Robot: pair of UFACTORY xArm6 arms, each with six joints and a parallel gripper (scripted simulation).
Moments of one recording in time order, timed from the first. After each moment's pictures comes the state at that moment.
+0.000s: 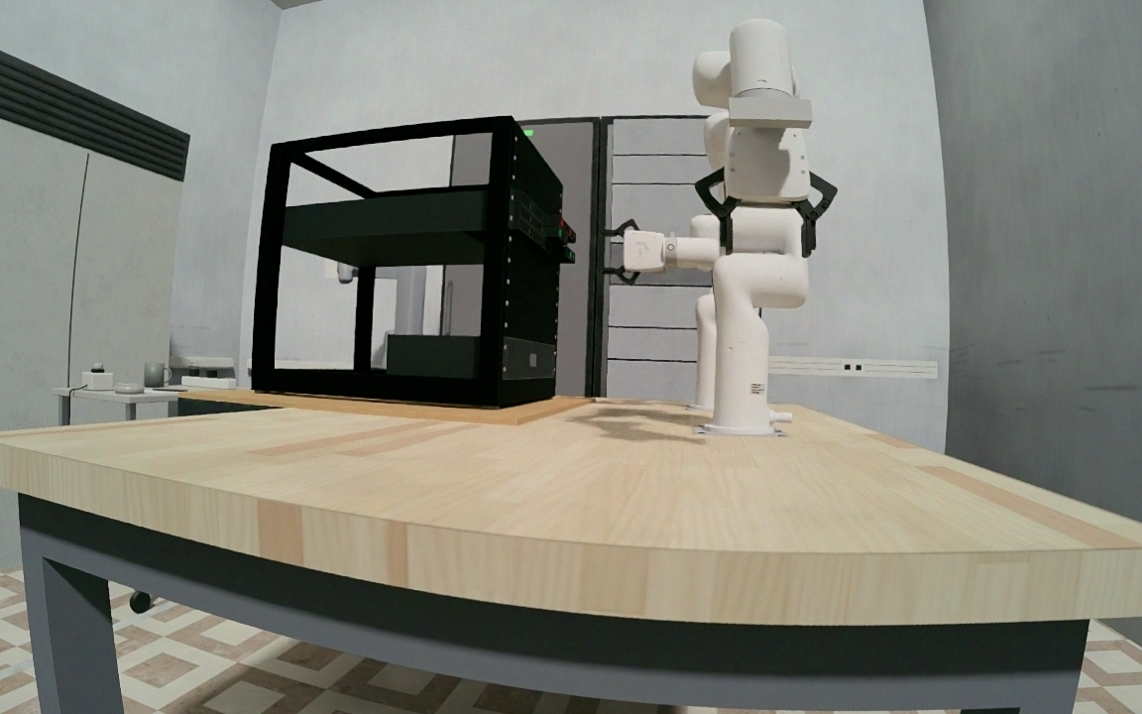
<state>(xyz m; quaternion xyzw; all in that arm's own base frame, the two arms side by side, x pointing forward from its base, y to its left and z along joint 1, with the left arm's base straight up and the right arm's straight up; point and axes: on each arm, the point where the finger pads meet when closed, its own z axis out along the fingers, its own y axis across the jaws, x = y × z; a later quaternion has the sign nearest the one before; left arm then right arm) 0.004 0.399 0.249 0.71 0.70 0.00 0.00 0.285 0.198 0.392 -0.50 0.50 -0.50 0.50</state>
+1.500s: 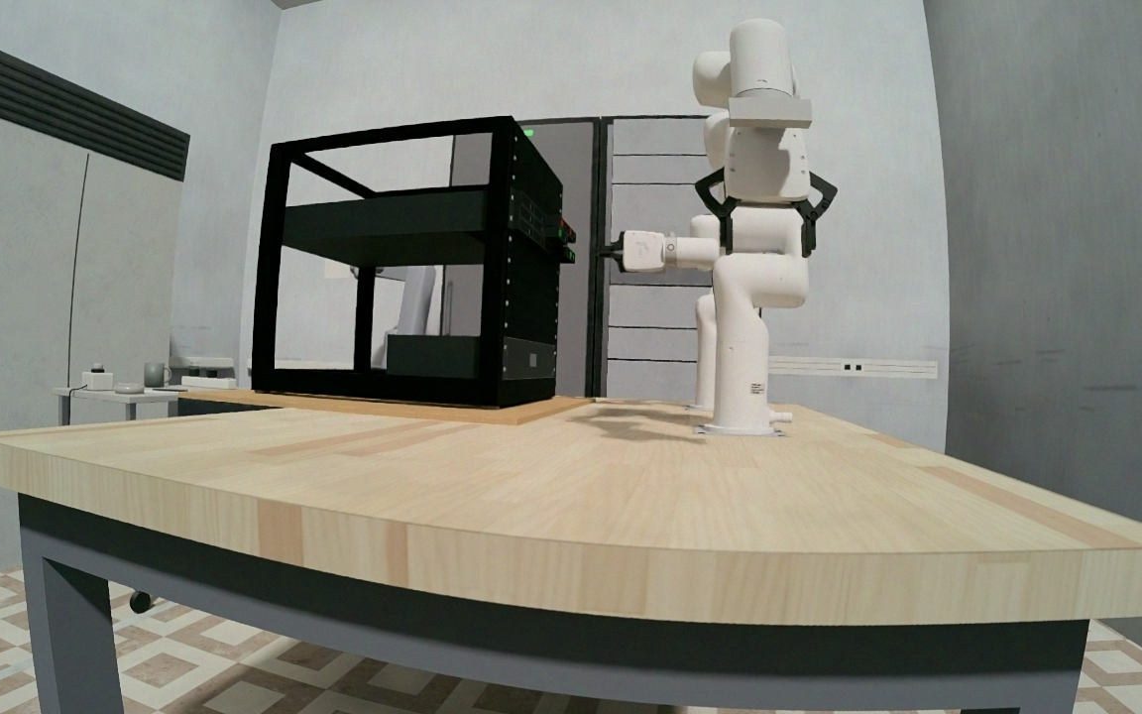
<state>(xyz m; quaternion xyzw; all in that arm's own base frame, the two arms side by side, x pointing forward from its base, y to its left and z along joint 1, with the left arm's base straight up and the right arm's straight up) 0.004 0.399 0.249 0.71 0.70 0.00 0.00 0.285 0.198 0.392 -0.50 0.50 -0.50 0.50</state>
